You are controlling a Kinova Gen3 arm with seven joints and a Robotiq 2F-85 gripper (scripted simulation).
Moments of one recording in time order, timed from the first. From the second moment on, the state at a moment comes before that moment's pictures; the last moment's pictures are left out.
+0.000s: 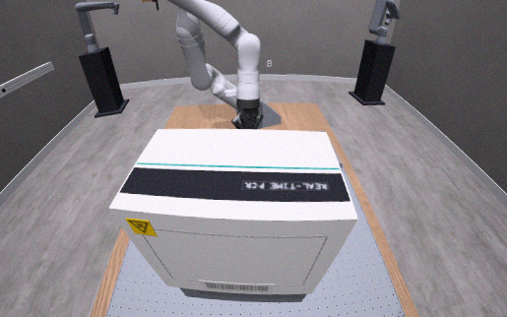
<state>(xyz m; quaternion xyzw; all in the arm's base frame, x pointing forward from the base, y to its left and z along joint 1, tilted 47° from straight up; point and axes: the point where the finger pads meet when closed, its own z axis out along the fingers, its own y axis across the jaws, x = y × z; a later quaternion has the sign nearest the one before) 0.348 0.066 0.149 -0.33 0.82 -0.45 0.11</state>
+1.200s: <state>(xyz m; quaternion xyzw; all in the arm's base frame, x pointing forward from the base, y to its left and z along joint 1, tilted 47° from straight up) 0.347 0.070 0.153 -0.33 0.82 -0.45 0.11</state>
